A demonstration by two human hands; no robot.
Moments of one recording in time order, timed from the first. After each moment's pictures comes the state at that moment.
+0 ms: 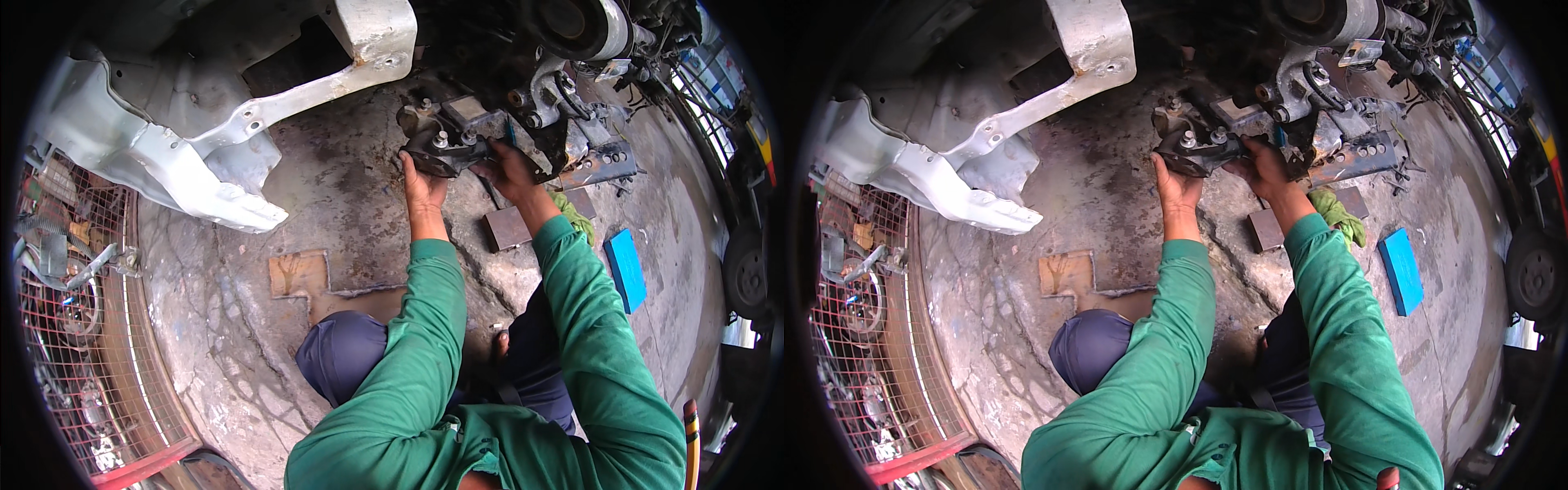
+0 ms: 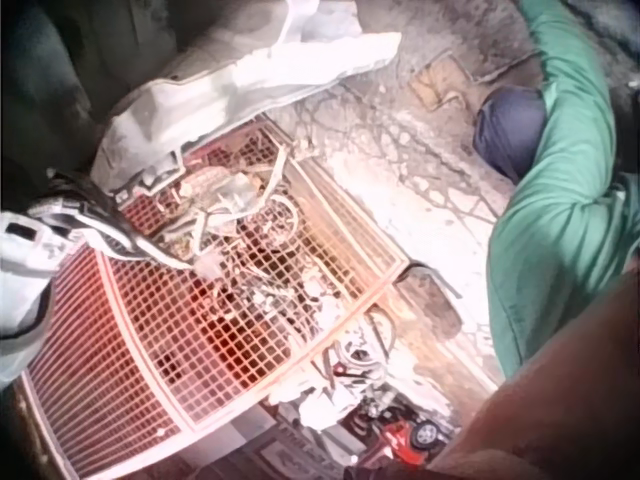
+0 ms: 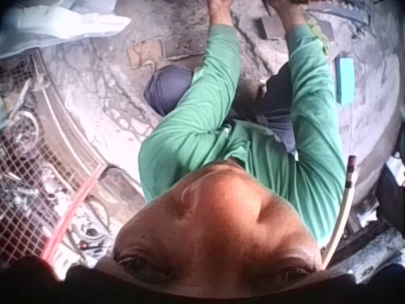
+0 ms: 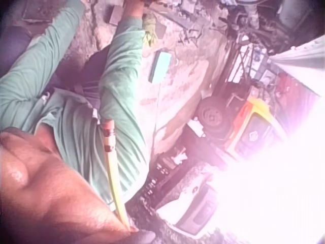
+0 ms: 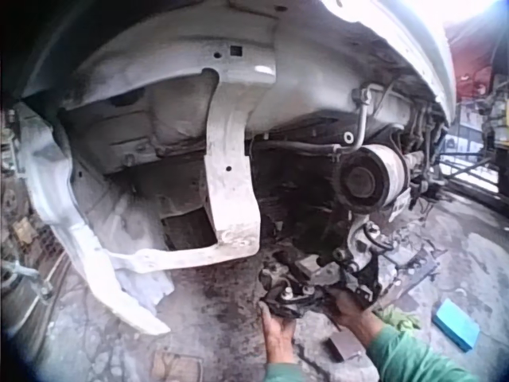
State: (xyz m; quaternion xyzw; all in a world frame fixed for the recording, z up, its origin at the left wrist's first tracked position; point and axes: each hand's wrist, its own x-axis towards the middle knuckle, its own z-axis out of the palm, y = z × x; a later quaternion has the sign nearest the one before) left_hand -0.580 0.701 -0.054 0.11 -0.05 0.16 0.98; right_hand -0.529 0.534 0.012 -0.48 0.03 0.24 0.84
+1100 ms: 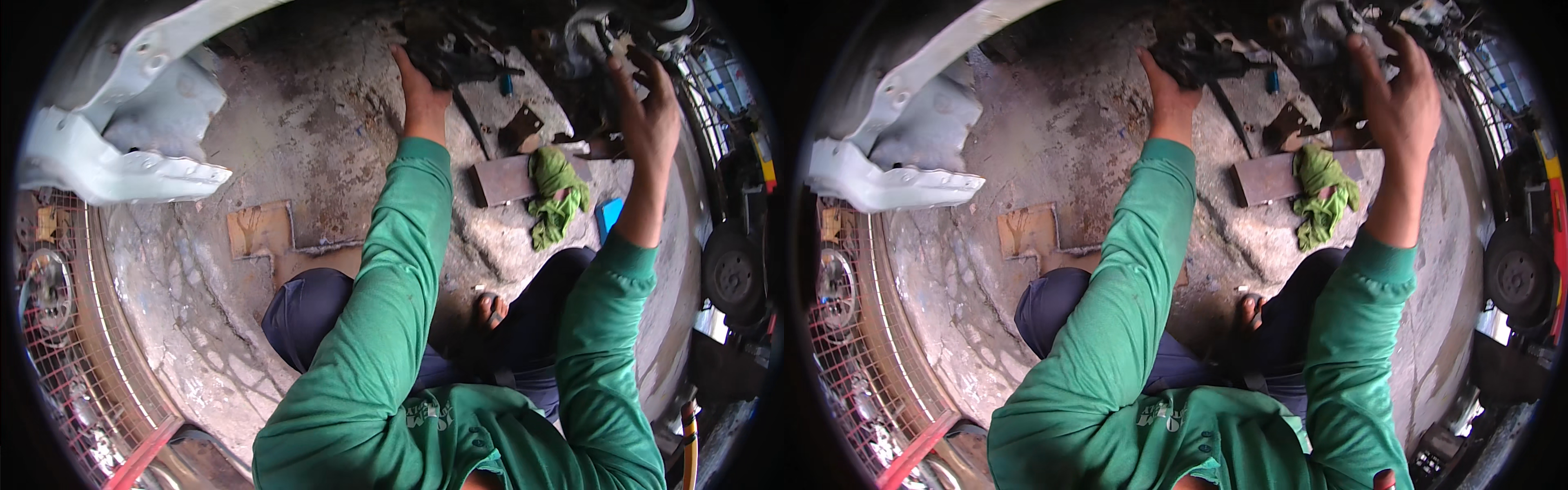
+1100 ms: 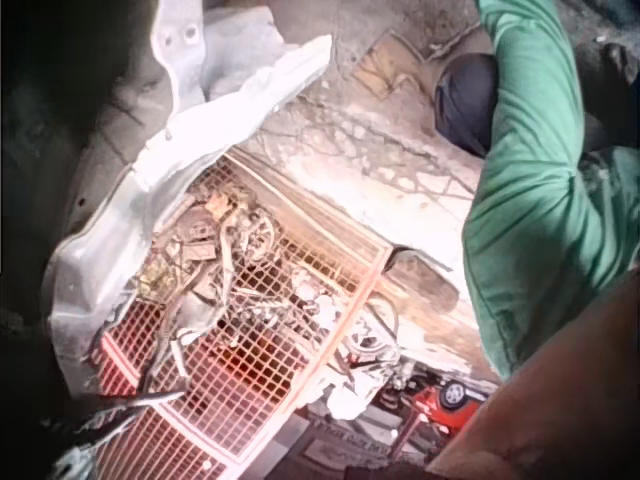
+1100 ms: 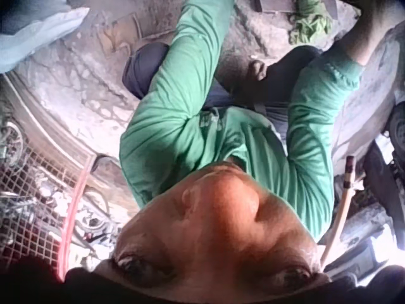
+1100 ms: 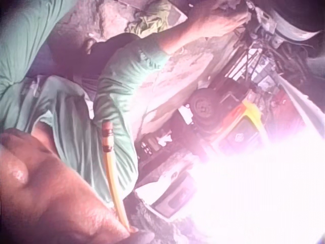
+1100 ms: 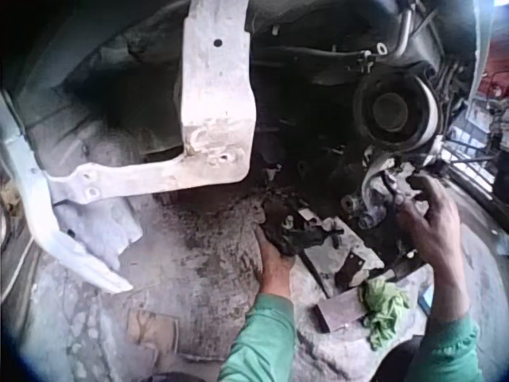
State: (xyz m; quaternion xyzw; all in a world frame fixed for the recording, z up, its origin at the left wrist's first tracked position) left_hand -0.484 0.695 -0.054 0.10 0.03 0.14 0.98; right_hand -0.570 0.458 0.191 -0.89 -0.15 -0.40 0.13
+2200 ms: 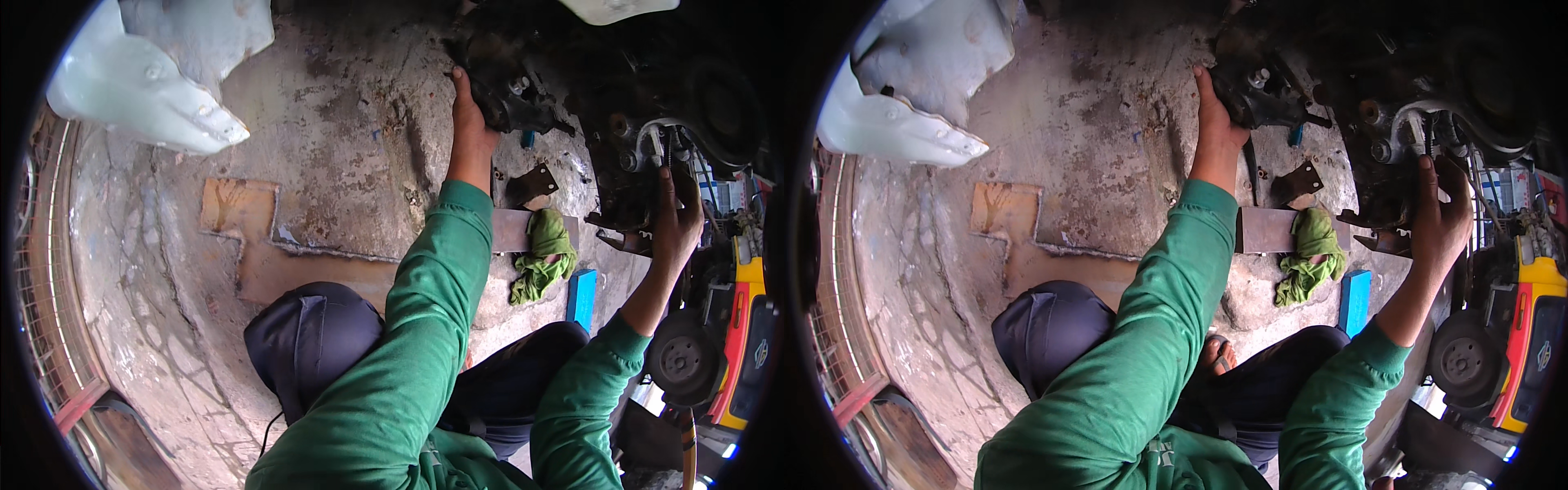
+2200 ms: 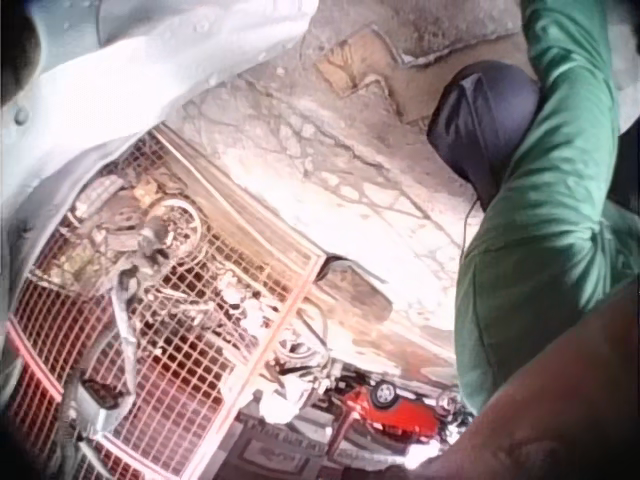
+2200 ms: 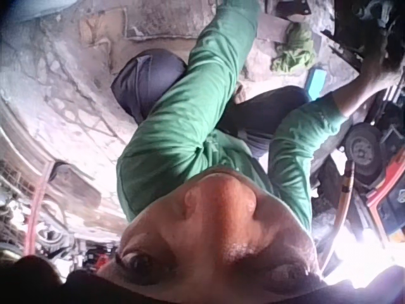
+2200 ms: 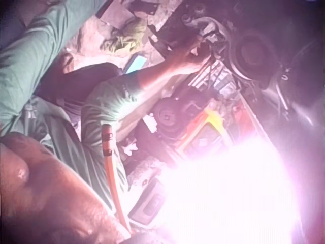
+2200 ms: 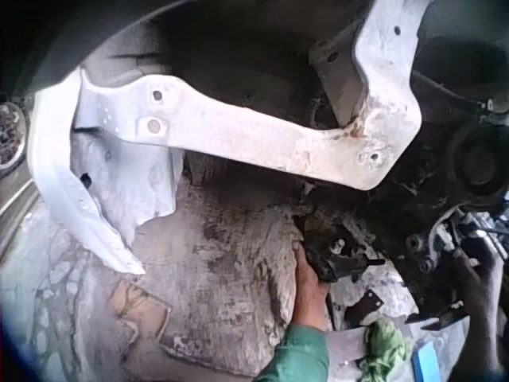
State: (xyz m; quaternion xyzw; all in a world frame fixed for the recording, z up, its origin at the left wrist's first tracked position) left_hand -0.496 0.685 -0.046 -0.03 -0.02 0.20 0.98; right_hand -0.574 0.461 0.194 -0.93 -0.12 -0.34 0.12
